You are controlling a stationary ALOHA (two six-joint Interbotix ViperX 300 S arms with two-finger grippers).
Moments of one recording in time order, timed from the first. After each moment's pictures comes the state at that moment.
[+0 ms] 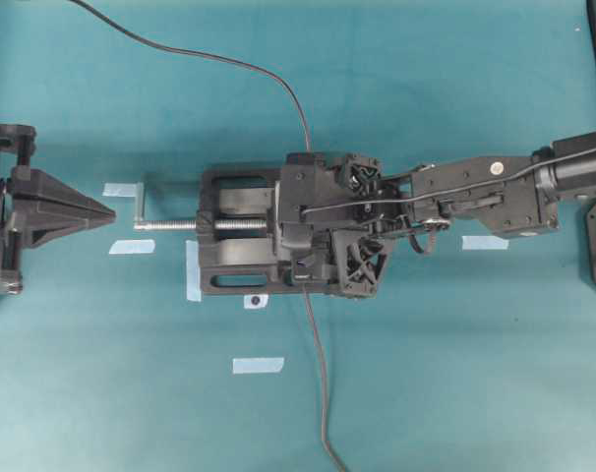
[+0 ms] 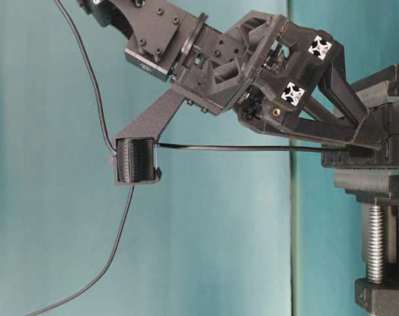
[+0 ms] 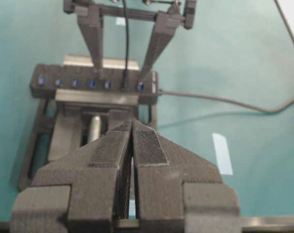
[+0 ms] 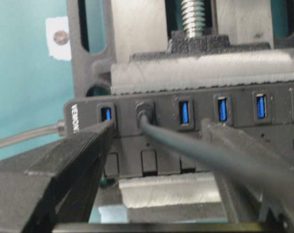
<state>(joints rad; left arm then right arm) -0.01 -0.94 1.18 0.01 0.04 -0.10 0.00 0.12 0.48 -0.03 0.40 0.11</state>
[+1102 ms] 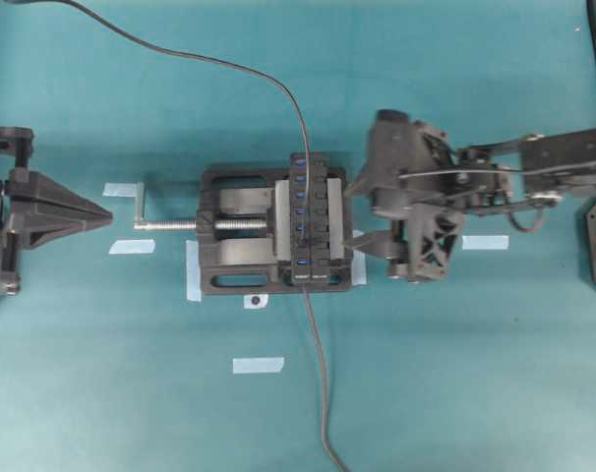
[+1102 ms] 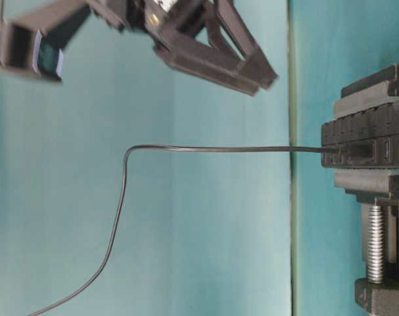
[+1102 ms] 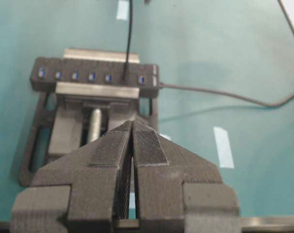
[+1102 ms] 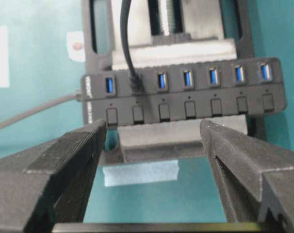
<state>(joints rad) -0.01 -0.96 1.20 0.01 0.04 -0.10 -0.02 -0.23 0.70 -0.03 0.30 0.11</state>
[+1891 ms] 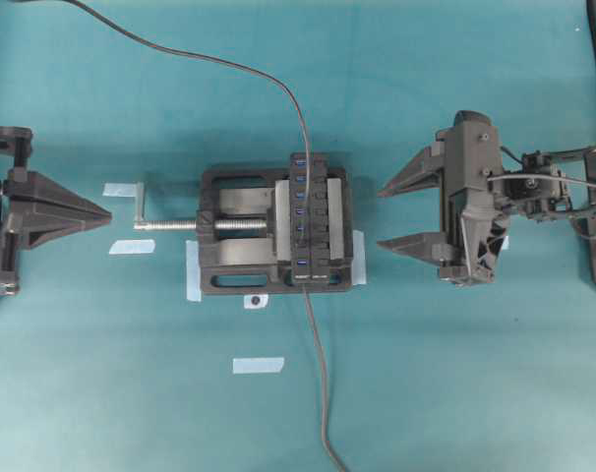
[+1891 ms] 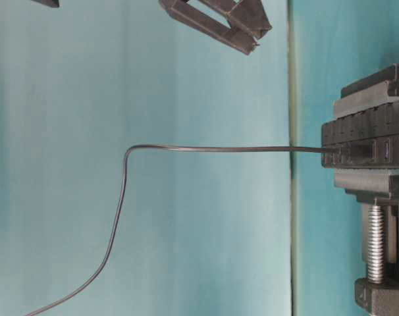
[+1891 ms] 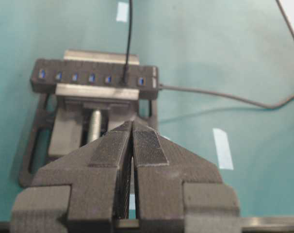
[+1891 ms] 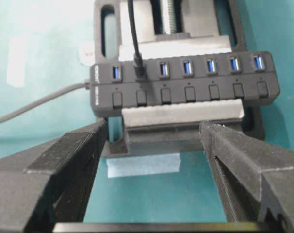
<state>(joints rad) -0.01 -0.96 1.20 0.01 0.04 -0.10 -0.02 -0.37 0.91 -0.03 0.09 0.11</state>
